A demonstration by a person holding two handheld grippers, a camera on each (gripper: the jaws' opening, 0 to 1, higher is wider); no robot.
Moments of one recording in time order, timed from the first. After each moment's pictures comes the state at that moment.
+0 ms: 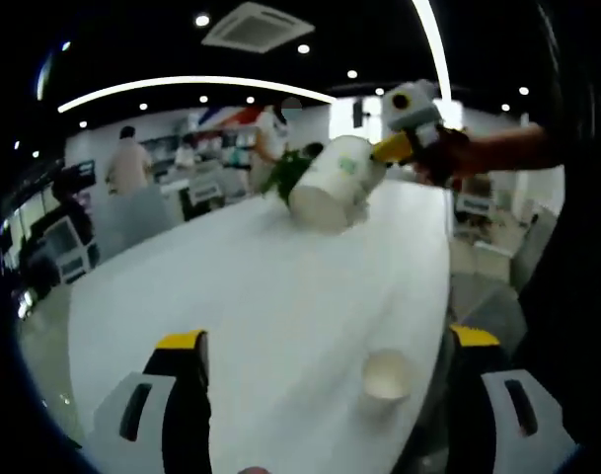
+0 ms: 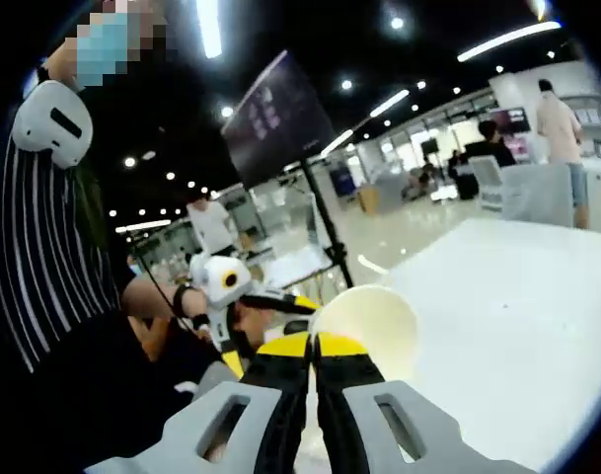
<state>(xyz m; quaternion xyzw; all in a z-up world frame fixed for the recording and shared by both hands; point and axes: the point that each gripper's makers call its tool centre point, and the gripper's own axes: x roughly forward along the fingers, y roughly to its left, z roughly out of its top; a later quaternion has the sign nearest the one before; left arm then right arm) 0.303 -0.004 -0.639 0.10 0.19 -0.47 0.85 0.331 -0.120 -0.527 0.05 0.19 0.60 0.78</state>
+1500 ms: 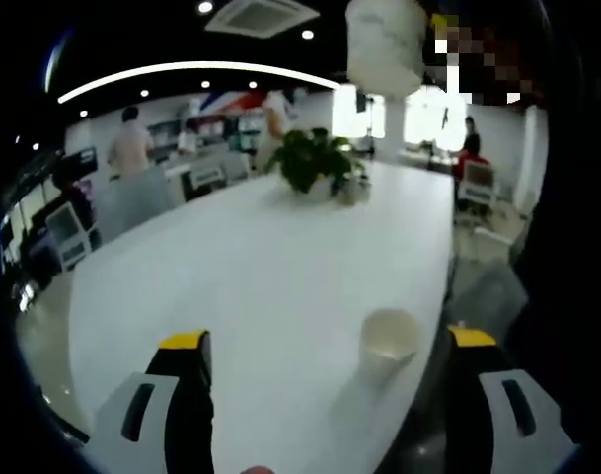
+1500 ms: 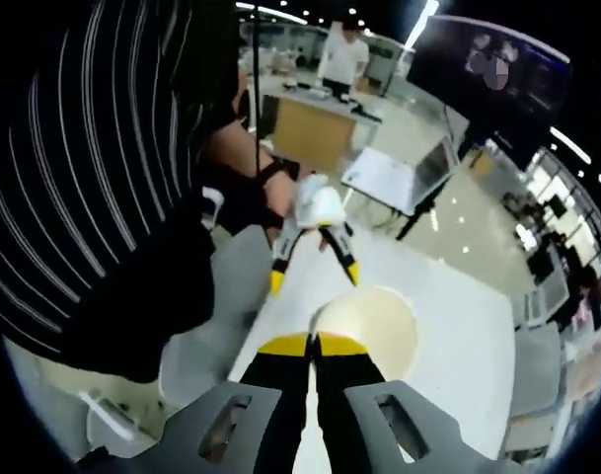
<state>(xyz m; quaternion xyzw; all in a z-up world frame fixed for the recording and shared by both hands) 0.289 0.015 -0.662 0.11 0.22 -0.47 0.85 0.253 -0.089 -0.468 -0.43 0.18 0.69 0.55</state>
